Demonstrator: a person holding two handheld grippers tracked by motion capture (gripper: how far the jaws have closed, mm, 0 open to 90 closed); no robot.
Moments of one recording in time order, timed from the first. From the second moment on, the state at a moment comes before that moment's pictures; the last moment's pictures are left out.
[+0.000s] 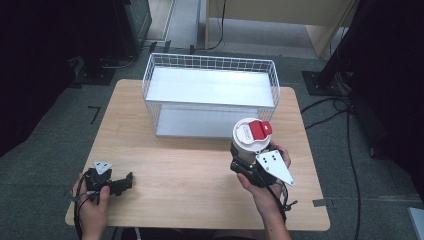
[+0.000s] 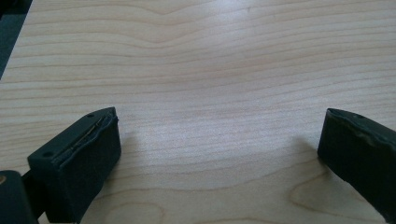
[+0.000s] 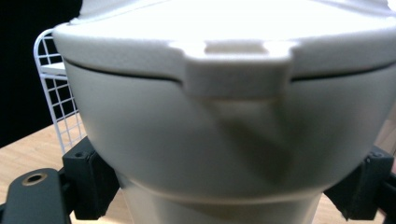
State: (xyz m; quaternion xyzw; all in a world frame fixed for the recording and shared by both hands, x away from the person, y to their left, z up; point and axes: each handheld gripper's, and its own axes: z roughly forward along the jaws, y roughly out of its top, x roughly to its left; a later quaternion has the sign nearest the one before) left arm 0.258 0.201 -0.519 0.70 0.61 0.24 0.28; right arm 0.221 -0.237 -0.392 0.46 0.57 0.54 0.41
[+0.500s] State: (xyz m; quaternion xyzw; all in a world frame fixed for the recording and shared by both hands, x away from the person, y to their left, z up) left arm 0.258 0.201 -0.519 0.71 0.61 0.24 0.28; right arm 0.244 -0.238 -0.371 0.46 0.57 0.54 0.42
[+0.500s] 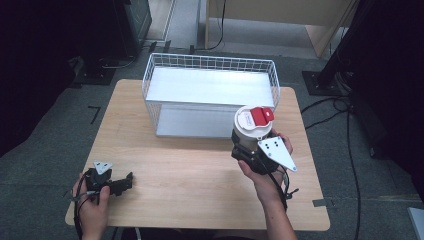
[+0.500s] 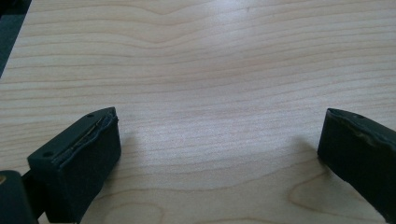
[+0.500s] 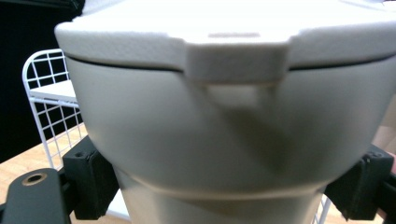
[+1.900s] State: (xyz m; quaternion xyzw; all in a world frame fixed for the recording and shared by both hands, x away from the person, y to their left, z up) left arm 0.258 0.201 -0.519 0.71 0.60 0.24 0.28; right arm 0.340 -0.213 -0.320 0.46 0.56 0.56 0.42
